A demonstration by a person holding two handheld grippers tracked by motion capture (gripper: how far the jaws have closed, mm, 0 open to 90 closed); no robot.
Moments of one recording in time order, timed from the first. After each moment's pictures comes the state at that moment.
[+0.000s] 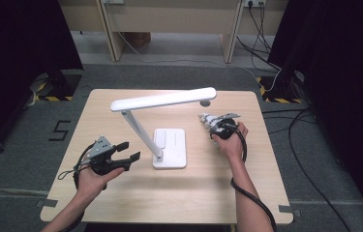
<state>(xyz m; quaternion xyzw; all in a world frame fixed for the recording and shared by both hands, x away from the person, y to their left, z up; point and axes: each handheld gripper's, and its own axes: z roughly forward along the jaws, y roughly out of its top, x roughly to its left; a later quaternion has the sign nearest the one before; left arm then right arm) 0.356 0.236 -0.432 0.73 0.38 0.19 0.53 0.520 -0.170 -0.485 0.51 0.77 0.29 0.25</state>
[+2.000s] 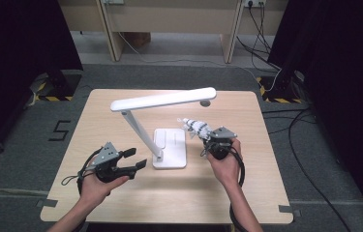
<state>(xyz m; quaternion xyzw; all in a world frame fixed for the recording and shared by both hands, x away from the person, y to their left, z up) 0.339 0.217 -0.428 0.75 0.35 0.17 0.54 0.416 -0.131 -0.438 0.43 0.78 0.37 0.27</state>
